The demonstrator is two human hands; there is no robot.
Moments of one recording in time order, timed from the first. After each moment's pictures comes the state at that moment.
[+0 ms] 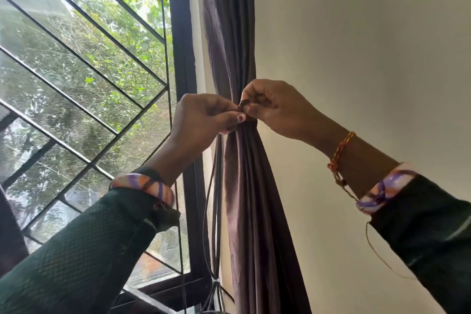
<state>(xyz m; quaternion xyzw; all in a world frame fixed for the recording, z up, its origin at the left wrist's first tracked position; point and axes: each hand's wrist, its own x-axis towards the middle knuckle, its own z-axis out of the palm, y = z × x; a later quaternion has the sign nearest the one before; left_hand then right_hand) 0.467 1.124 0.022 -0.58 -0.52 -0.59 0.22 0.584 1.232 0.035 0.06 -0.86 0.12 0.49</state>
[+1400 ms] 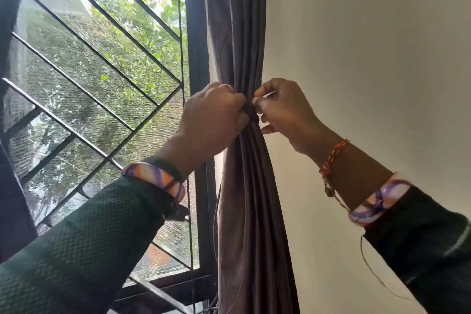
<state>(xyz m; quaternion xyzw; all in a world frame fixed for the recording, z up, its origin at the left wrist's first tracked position) 0.474 1.108 0.030 -0.49 -0.63 -0.17 0.57 0.561 1.208 0.032 -0.05 -0.76 0.37 0.53</state>
